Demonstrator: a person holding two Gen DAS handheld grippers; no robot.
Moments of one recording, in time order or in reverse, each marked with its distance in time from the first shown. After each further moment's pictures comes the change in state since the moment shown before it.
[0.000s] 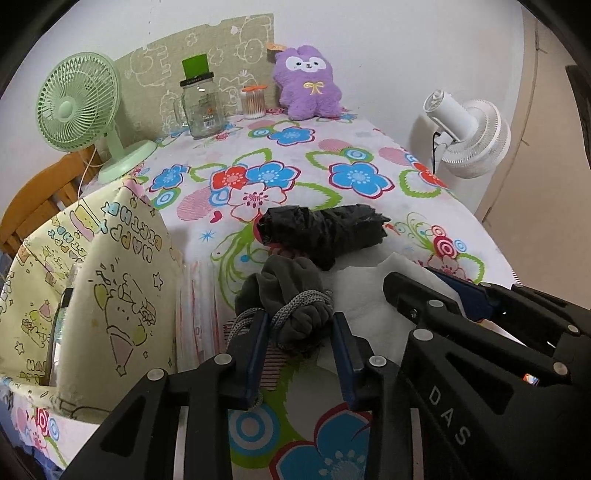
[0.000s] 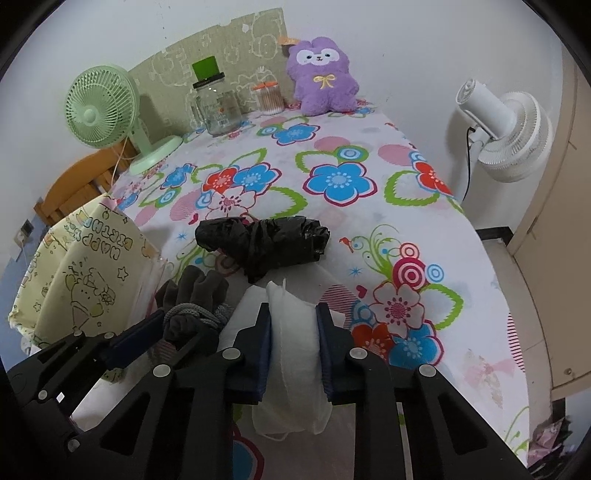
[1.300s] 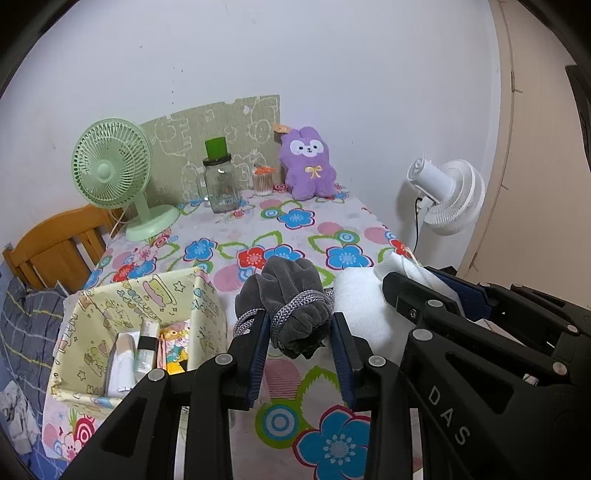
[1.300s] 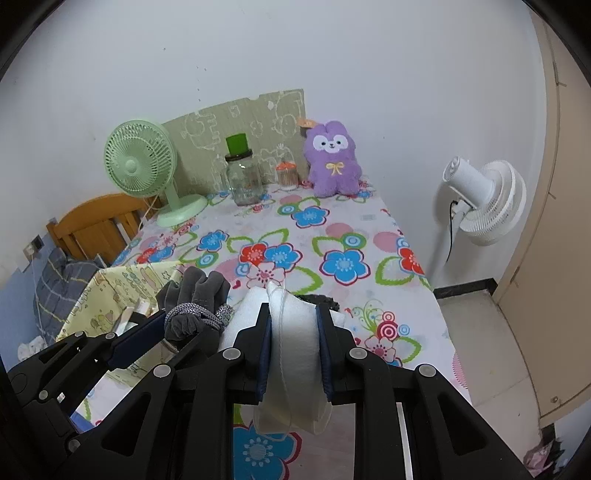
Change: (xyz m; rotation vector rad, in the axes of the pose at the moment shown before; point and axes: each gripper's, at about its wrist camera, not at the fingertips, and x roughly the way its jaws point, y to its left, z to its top) left arm -0.105 0.015 0.011 0.003 -0.231 -0.011; right arm -0.109 0.039 0.018 -0.056 -0.224 -0.027
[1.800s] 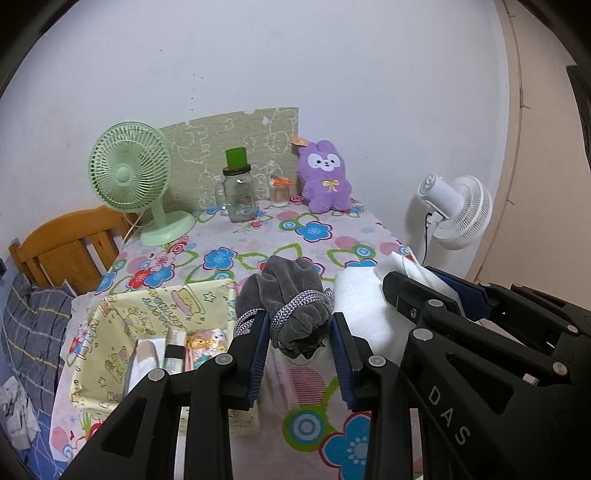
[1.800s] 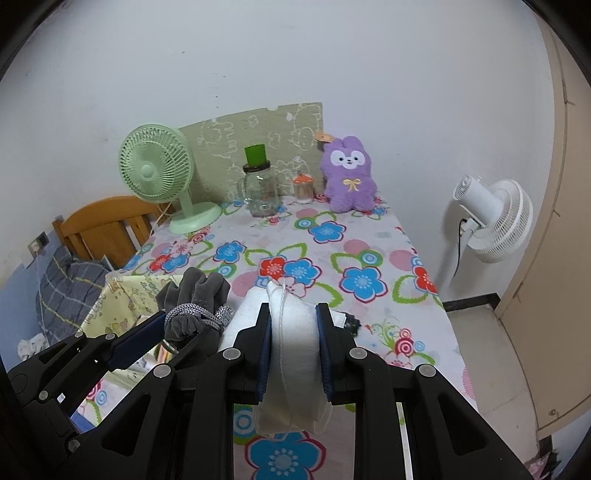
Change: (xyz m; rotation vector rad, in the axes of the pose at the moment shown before) left arm -0.012 0.033 0.007 -0.034 -0.033 0.020; right arm -0.006 0.032 0.012 -0.038 -0.032 0.014
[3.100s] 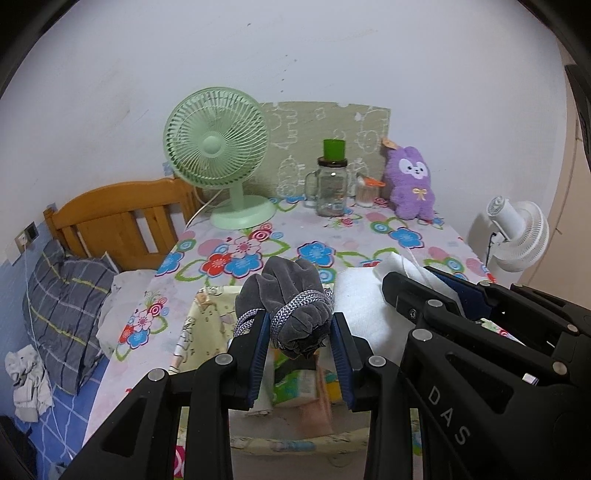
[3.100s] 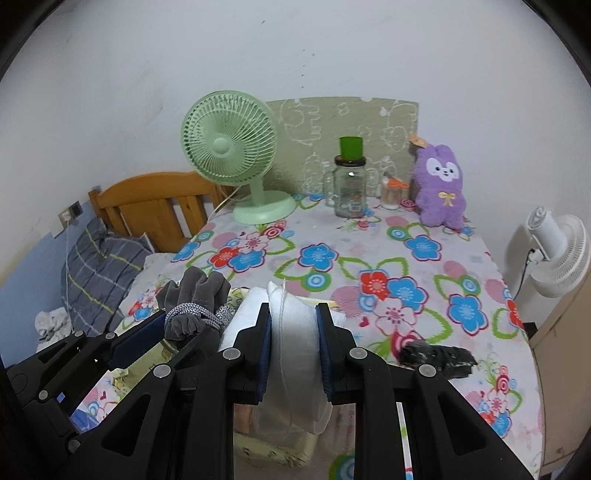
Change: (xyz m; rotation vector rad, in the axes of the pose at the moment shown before) left arm 0.016 0.128 -0.002 -0.128 0.022 0.145; right arm 0.065 0.127 0.022 -0.125 0.041 0.148
